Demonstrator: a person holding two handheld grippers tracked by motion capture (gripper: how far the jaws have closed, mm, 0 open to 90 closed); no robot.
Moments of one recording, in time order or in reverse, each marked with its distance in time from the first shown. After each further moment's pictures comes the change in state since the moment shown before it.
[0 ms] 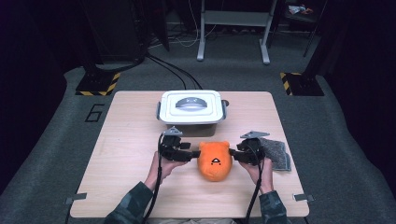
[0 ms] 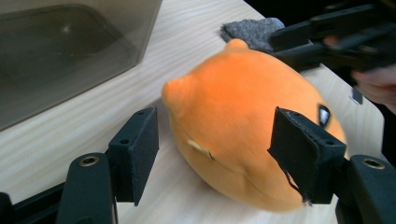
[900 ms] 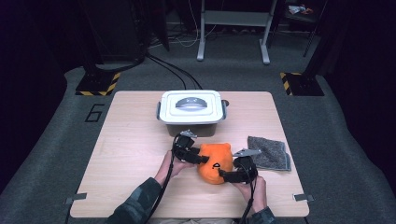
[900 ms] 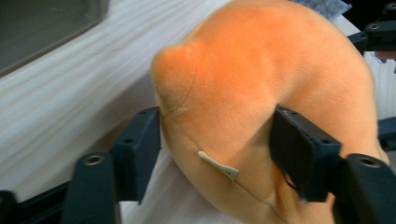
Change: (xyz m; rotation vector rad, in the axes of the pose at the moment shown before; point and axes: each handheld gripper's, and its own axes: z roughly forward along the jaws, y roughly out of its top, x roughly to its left) left arm 0.001 -0.005 0.049 0.171 -0.063 0.021; right arm 0.042 -0.042 0.002 0.066 0.076 0.004
